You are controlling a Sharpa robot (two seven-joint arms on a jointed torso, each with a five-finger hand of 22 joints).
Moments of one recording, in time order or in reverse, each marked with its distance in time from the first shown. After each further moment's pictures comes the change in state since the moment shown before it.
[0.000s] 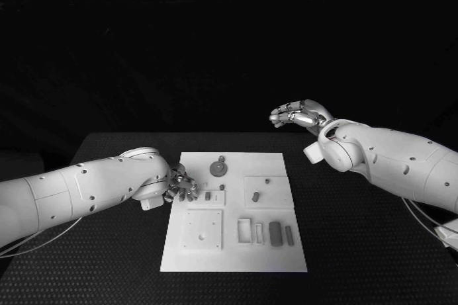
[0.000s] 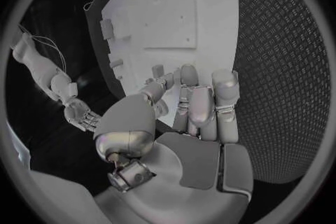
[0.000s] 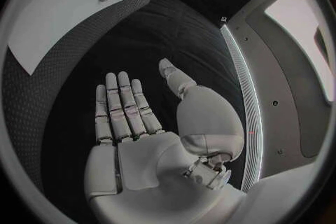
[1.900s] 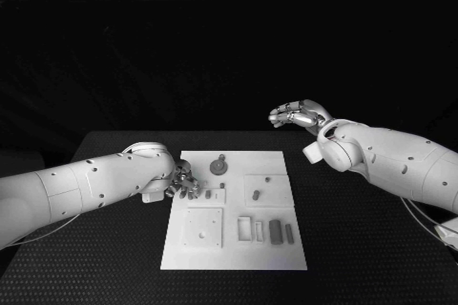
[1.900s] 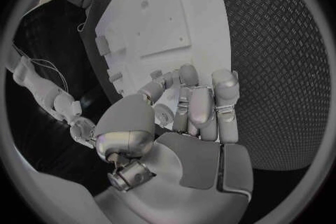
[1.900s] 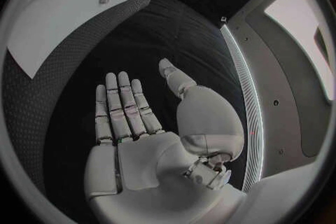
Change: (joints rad) left arm 0.004 0.045 0.004 -0.053 -0.139 0.109 0.057; left_hand 0.020 -0.020 -0.006 -0.006 0.018 0.021 0.000 0.007 0.033 0.007 0.000 -0.004 0.002 0.004 -0.003 0.004 -0.003 0.000 -0.002 -0.002 0.000 0.000; right arm -0.007 0.006 0.000 -0.006 0.000 0.005 0.000; right_hand 0.000 0.000 0.000 0.000 0.000 0.000 0.000 0.000 -0.002 0.000 0.000 0.000 -0.007 0.000 0.000 -0.004 0.004 0.000 0.000 0.000 -0.004 0.005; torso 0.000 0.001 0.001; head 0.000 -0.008
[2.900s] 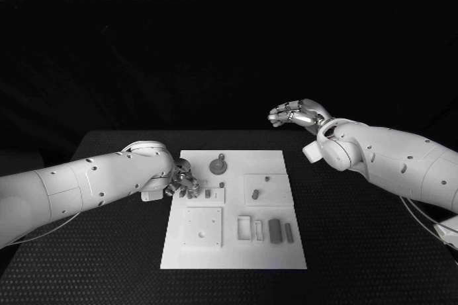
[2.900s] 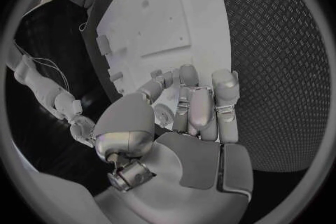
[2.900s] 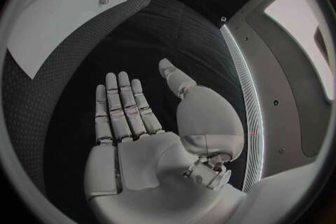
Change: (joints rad) left arm 0.000 0.004 0.001 -0.012 -0.010 0.019 0.020; left_hand 0.021 -0.021 -0.005 -0.005 0.087 0.003 0.001 0.004 0.041 0.000 0.000 0.000 0.006 0.007 -0.007 0.027 0.024 0.000 0.002 0.002 0.008 0.000; right arm -0.001 0.001 0.000 -0.002 0.000 0.003 0.000; right_hand 0.000 0.000 0.000 0.000 0.000 0.000 0.000 0.004 -0.001 0.000 0.000 0.000 -0.002 0.000 0.000 0.000 0.001 0.000 0.000 0.000 0.000 0.001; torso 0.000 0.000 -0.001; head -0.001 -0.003
